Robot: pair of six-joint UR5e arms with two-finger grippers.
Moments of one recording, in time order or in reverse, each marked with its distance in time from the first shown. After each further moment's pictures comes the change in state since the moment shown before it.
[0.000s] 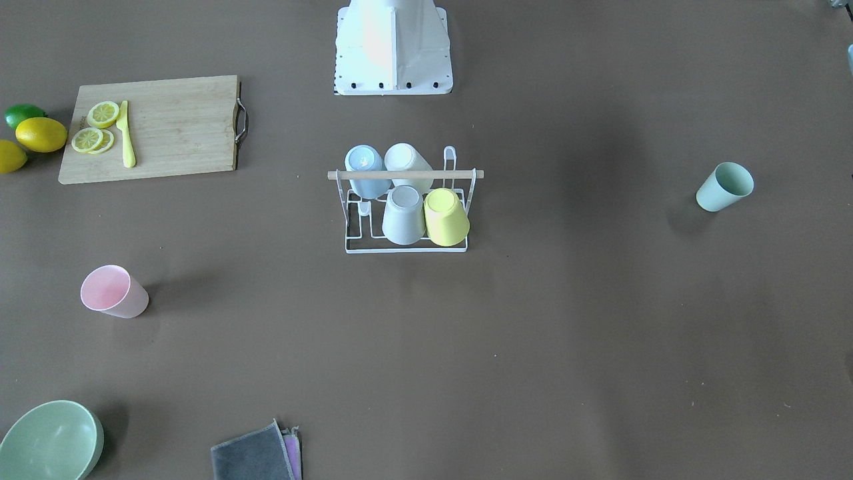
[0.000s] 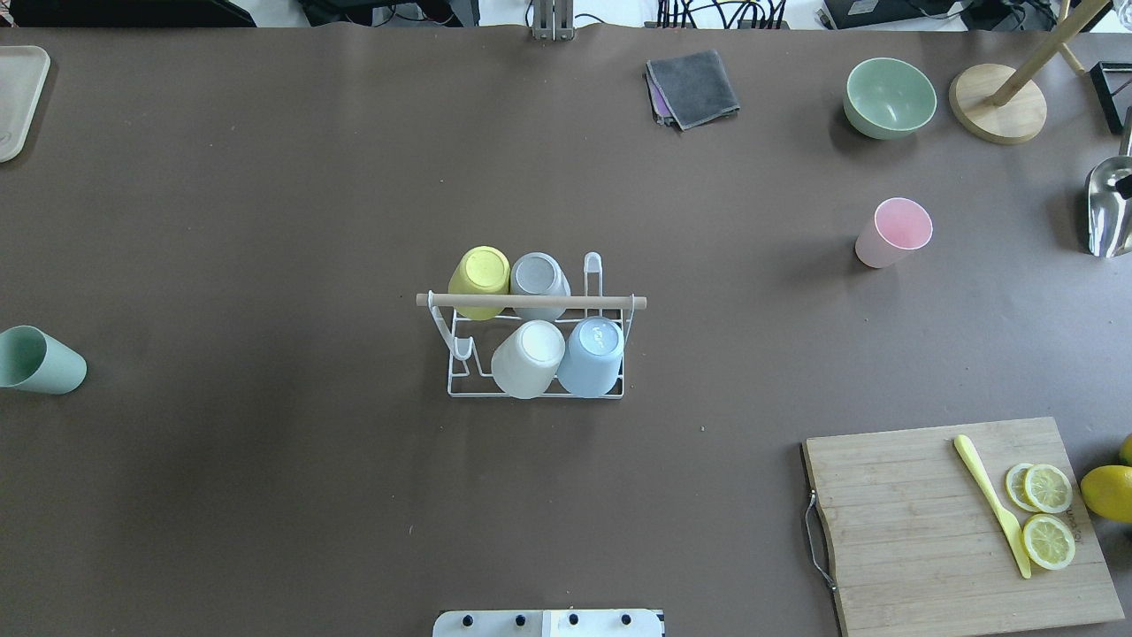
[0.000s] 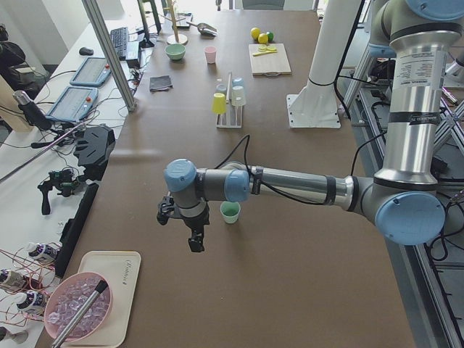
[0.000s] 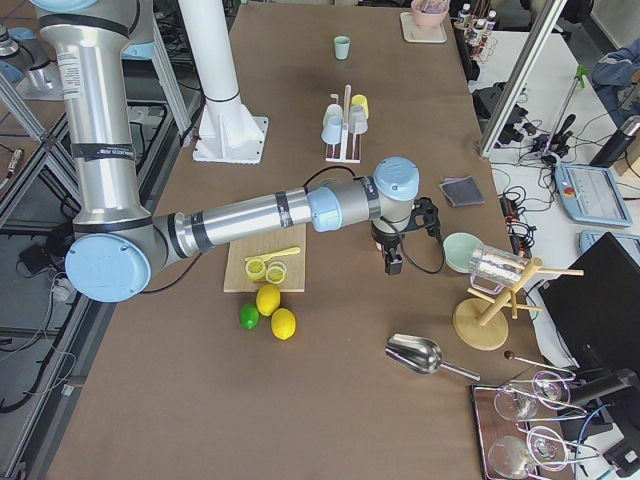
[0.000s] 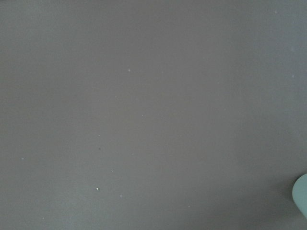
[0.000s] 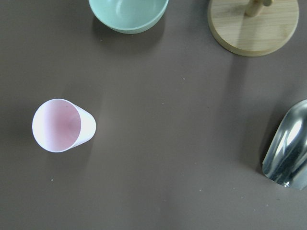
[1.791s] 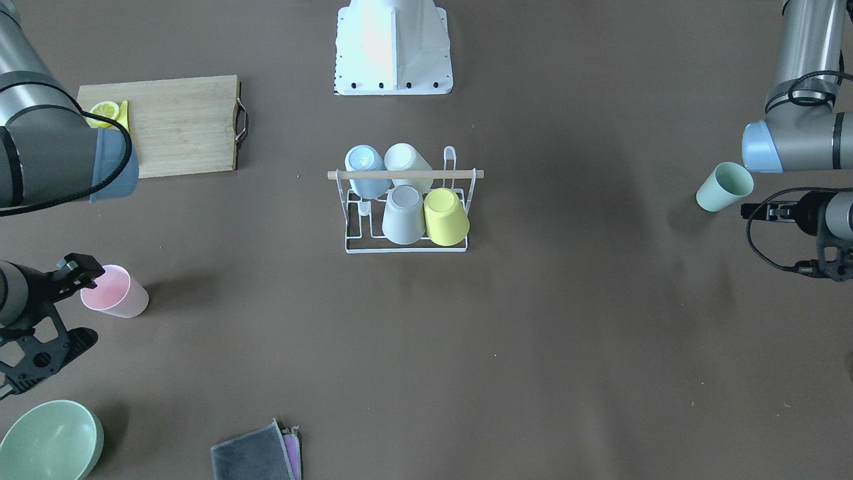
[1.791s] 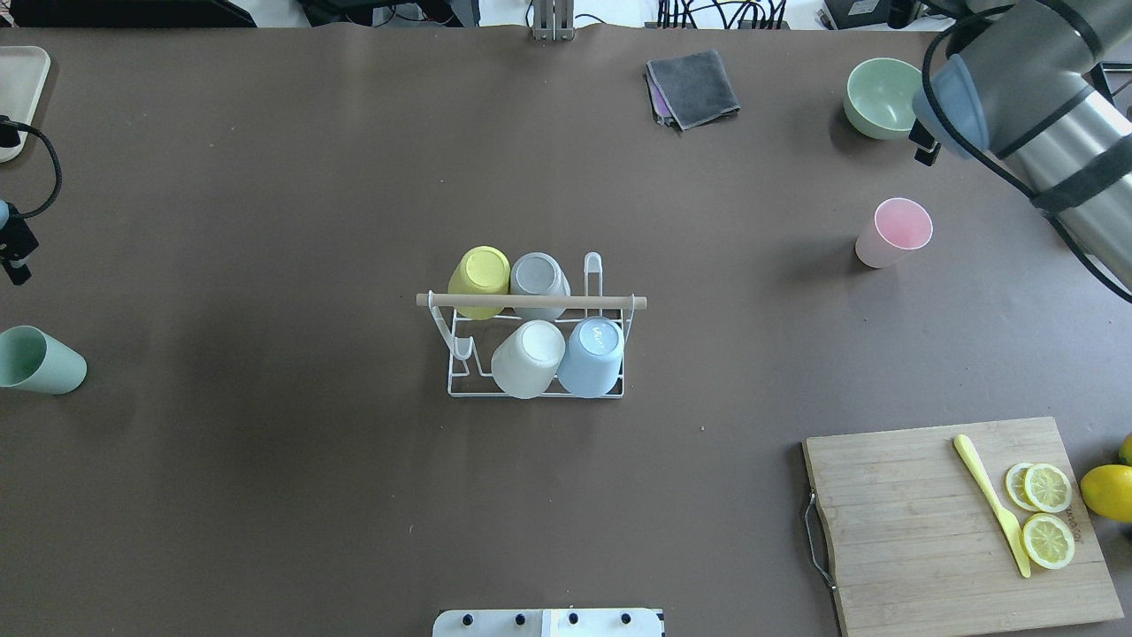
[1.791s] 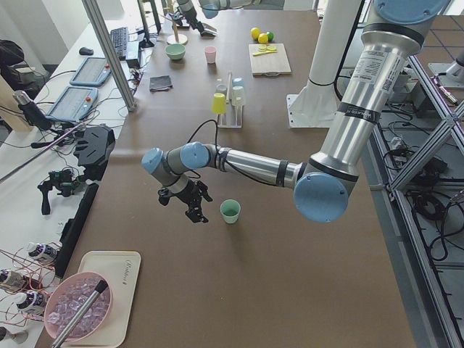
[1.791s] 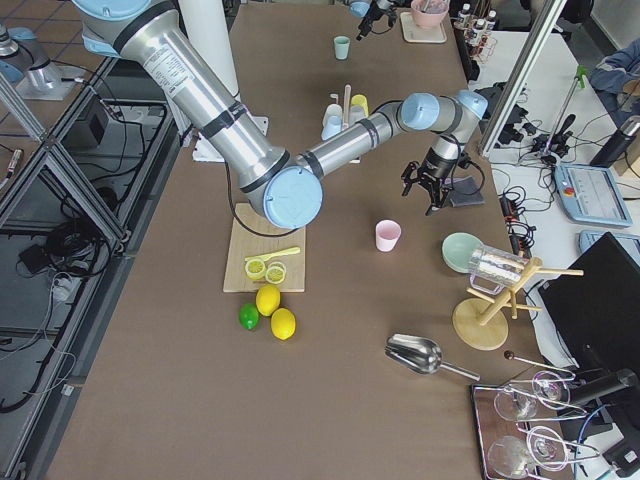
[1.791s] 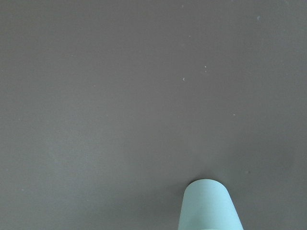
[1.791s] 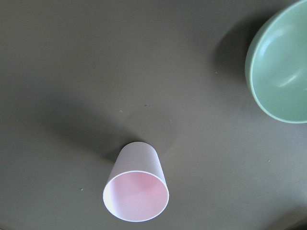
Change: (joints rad) left arm 0.249 -0.252 0.293 0.284 -0.084 0.036; right arm -0.301 0.678 -0.470 -0.565 -0.336 -0.466
